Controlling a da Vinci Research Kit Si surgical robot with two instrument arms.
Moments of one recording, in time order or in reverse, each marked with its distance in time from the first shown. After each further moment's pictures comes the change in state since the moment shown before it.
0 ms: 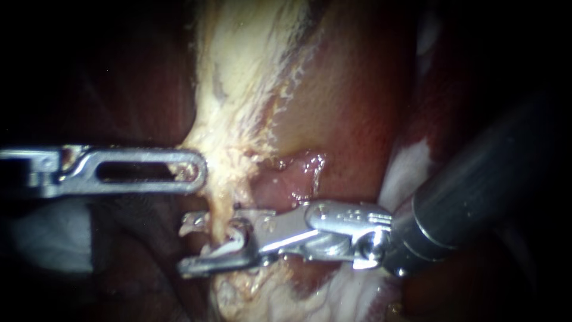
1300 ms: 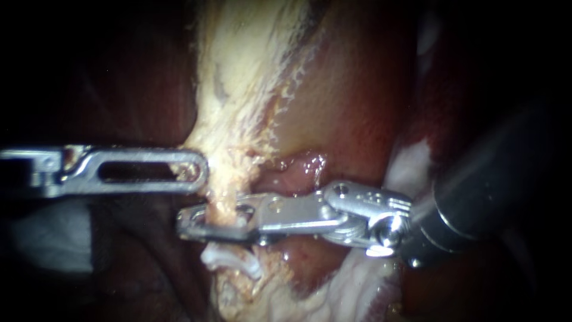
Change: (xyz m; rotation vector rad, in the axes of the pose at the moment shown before) right arm 0.002 0.000 -0.002 0.018 0.044 0.047; left arm 0.000 0.000 0.000 -0.001 -0.001 0.000
